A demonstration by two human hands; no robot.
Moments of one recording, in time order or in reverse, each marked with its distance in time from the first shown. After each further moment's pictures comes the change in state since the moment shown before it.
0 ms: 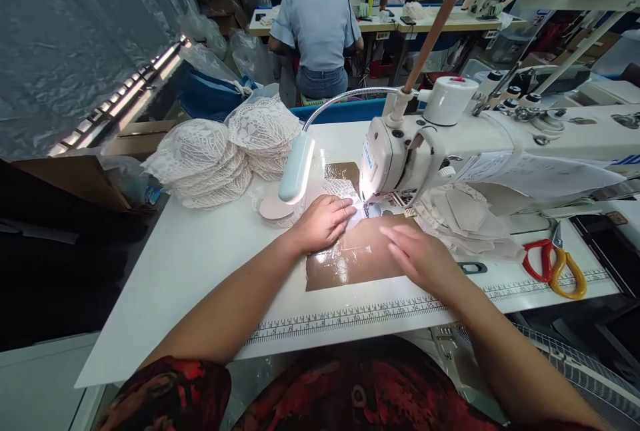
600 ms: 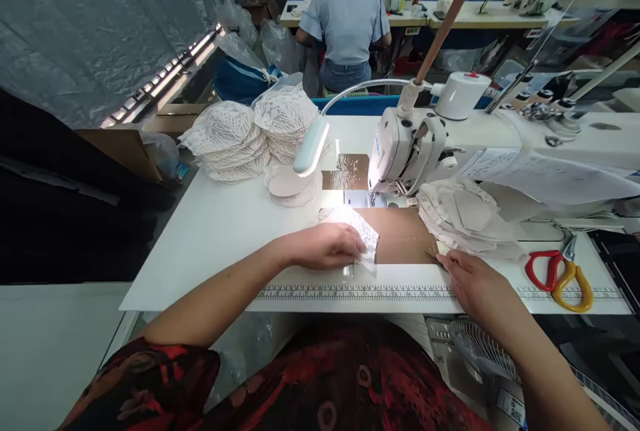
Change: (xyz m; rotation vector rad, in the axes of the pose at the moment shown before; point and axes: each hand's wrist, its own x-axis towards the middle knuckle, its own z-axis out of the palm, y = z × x) left_hand -0.020 0.064 -0.040 -0.553 -0.361 0.051; right_hand -0.093 0.075 0.013 -0.303 0.128 -0.132
